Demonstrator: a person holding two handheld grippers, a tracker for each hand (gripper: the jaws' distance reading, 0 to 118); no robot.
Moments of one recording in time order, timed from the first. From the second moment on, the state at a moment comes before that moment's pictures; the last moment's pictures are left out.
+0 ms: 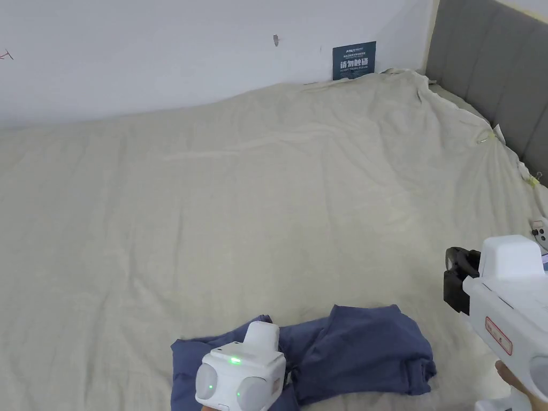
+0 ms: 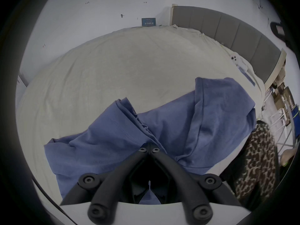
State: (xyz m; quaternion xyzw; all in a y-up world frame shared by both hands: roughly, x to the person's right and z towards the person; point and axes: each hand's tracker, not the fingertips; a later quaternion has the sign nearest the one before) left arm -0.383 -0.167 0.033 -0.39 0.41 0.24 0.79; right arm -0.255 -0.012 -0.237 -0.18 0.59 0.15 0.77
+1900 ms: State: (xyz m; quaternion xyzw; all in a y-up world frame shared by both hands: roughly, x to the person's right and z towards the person) left arm -0.442 -0.143 0.239 -0.28 0.40 0.46 0.74; right arm -0.269 -0.010 -0.231 -0.18 0.61 0.15 0.76
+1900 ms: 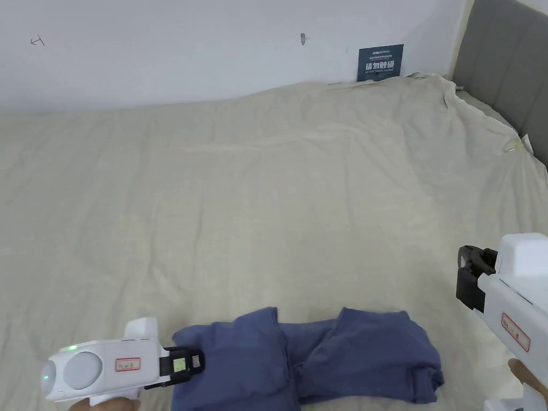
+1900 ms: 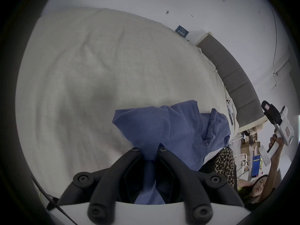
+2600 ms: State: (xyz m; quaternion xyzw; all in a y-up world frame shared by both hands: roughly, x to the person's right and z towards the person) left arm -0.426 -0.035 0.210 -0.32 0.38 0.42 0.76; right arm -0.265 -0.007 -0.231 -0.17 0.62 0.14 0.76
